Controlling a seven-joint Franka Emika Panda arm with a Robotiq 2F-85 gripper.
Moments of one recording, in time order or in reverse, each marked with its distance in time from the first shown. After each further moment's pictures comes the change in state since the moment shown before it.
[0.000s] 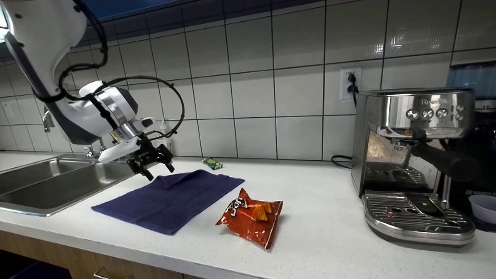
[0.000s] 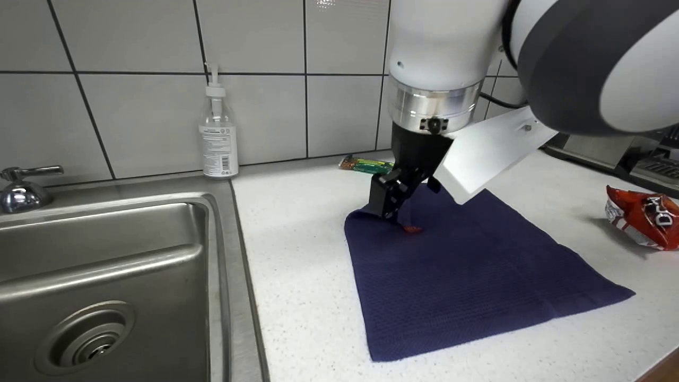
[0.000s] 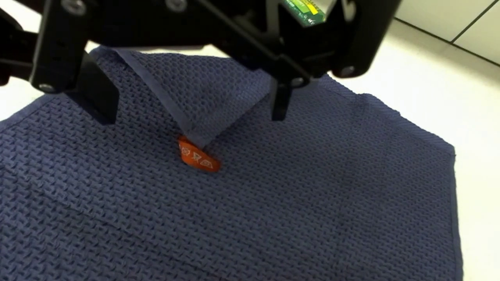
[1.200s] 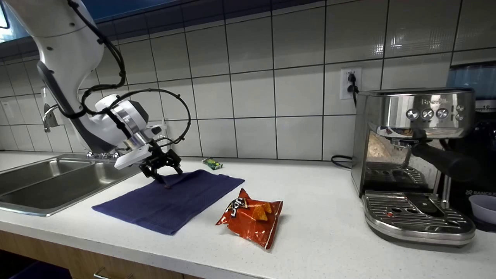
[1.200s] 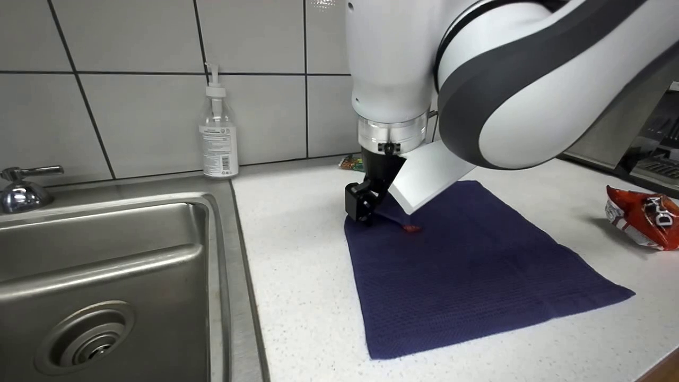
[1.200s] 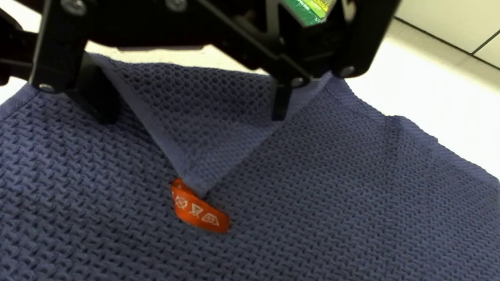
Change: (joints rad) arm 0.084 0.184 -0.098 0.193 0.000 0.000 0.002
